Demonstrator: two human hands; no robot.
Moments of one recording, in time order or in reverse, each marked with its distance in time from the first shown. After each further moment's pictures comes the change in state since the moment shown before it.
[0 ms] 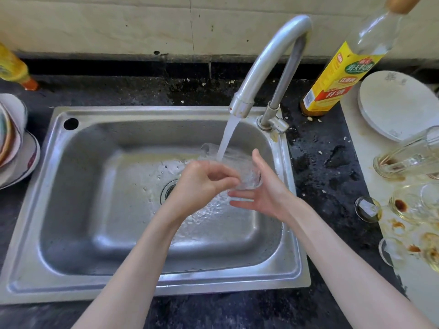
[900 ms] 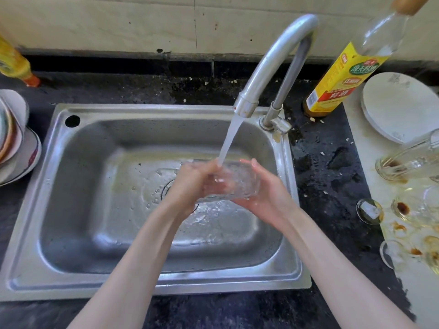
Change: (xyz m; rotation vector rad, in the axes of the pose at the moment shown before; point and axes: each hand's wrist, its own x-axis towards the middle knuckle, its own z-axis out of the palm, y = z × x) left_hand 0.006 -0.008 -0.003 -0.500 0.098 -0.357; right_hand -0.004 0.011 0.007 0.276 -0.181 -0.128
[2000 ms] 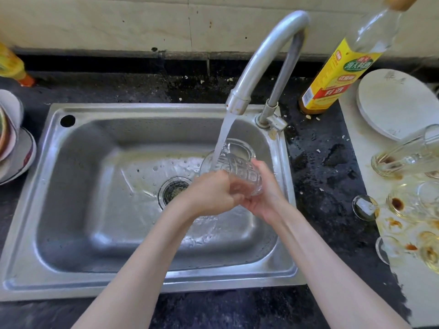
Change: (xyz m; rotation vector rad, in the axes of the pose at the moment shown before) left_hand -0.001 -0.001 0.018 1.199 -0.331 0.321; right_hand 0.010 0.004 -0.009 -0.002 0.347 0.102
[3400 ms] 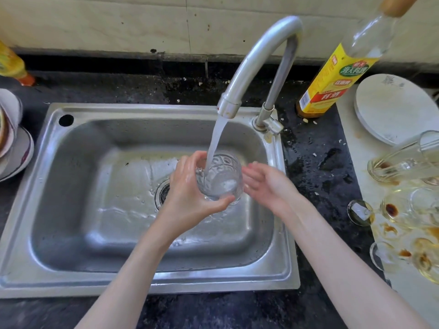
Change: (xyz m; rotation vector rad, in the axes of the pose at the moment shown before) left_hand -0.022 -0.020 0.020 -0.255 0.602 0.012; right_hand 0.001 -0.027 -0.003 0.103 -0.004 -0.031
